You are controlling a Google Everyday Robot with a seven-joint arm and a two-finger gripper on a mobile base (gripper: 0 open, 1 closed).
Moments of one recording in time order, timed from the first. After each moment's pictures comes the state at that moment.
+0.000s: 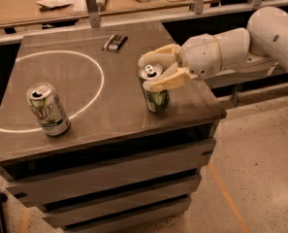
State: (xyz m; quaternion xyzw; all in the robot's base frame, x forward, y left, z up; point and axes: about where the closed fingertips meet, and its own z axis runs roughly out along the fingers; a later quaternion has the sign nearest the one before) arm 0.528 -0.018 0.948 -0.65 0.45 0.39 0.48
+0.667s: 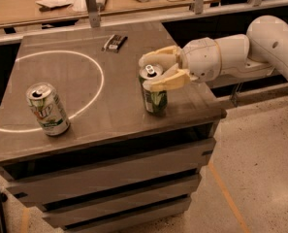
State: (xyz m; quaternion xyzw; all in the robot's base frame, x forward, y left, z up) arm 0.530 -0.018 0.946 -0.63 0.44 0.42 0.49
